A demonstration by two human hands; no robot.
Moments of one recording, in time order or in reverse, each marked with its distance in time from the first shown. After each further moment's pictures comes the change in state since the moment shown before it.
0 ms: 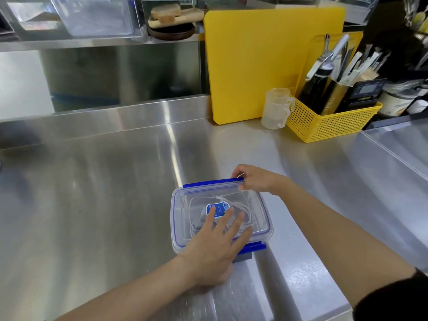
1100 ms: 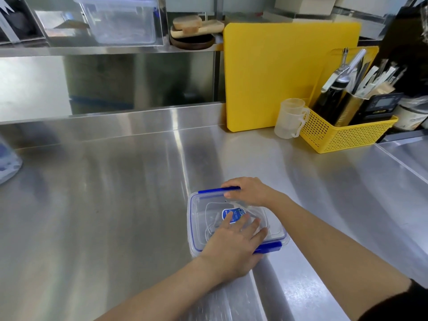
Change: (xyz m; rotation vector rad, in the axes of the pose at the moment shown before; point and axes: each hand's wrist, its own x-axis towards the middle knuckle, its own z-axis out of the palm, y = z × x) left_hand 0.003 -0.004 -0.008 -0.081 0.246 -0.085; right_hand 0.029 -0.020 0.042 -0.313 0.068 -0.129
